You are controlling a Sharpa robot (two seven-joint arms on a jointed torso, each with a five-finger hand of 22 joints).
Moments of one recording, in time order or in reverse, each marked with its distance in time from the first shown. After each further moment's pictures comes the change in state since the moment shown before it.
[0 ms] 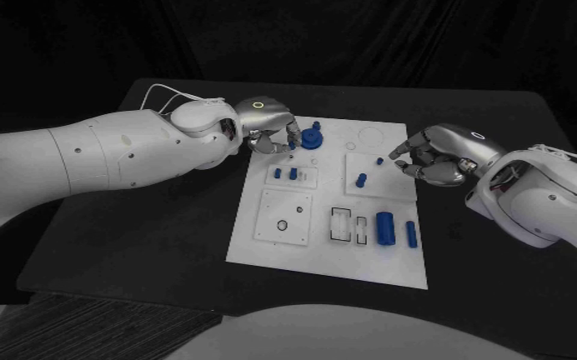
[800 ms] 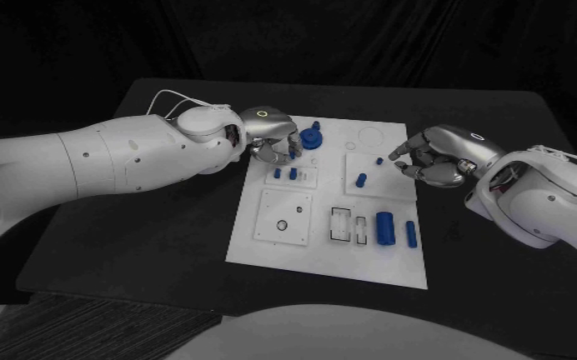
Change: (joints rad) left arm -0.022 0.018 0.000 -0.010 0.000 0.066 -0.003; left_hand 0.000 0.000 0.003 0.003 0.000 -0.015 -0.002 -0.004 -0.007 0.000 0.000 -0.008 -0.005 -0.004 -0.003 -0.008 -0.016 0.000 0.000 0.000 -0.004 0.000; right arm -0.004 0.001 0.000 -0.001 0.000 0.001 0.000; right_hand 0.000 0.000 0.000 0.000 0.000 0.000 0.000 0.000 0.001 0.000 0.000 0.000 0.000 0.000 0.000 -0.004 0.000 0.000 0.000 0.000 0.000 0.000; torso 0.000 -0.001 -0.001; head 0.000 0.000
